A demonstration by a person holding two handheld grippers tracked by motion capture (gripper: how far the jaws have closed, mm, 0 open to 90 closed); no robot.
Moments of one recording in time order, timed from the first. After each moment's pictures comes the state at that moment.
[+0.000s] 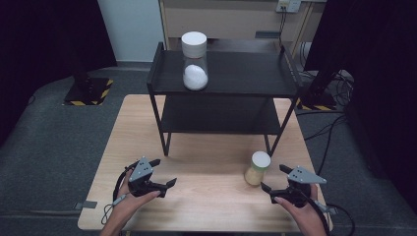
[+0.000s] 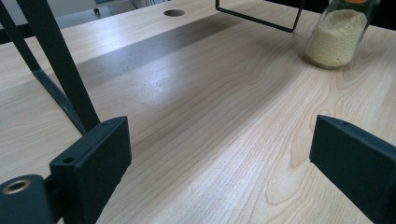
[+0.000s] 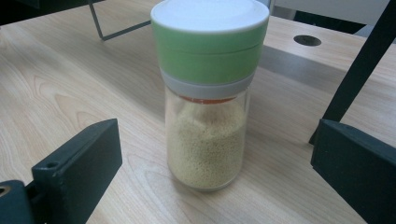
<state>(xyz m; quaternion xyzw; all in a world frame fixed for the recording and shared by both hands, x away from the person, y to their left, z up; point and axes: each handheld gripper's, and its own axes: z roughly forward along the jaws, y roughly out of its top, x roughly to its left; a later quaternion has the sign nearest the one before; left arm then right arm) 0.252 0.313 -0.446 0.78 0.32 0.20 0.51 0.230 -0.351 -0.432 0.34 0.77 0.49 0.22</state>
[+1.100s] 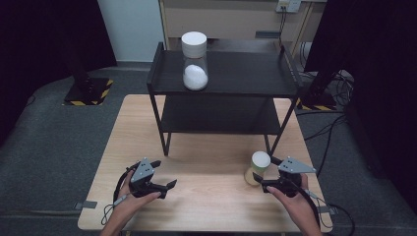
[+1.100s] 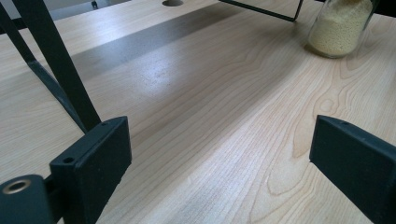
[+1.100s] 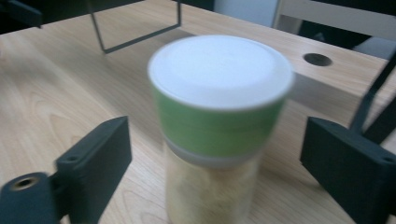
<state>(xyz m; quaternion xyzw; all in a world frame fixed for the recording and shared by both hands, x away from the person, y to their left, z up) 0.253 0.312 -0.448 0.78 0.32 0.19 0.50 0.258 -0.331 -0.425 0.32 0.77 0.50 0.22</state>
